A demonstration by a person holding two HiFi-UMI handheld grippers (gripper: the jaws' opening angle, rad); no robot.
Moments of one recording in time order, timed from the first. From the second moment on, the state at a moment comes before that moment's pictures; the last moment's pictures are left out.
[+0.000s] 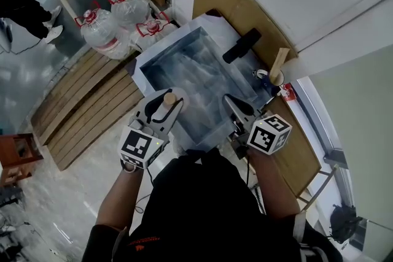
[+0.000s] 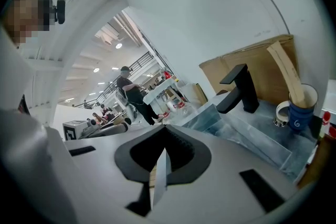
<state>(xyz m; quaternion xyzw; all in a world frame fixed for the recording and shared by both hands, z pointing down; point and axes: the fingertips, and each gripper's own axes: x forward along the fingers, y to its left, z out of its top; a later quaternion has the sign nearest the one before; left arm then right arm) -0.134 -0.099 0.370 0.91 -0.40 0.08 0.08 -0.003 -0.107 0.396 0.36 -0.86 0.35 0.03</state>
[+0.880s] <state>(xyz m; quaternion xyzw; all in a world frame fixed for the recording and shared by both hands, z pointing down) -0.112 -0.102 0.365 0.91 -0.39 0.08 0.10 0.000 -0.109 0.395 0.34 -0.87 0.34 0.04</state>
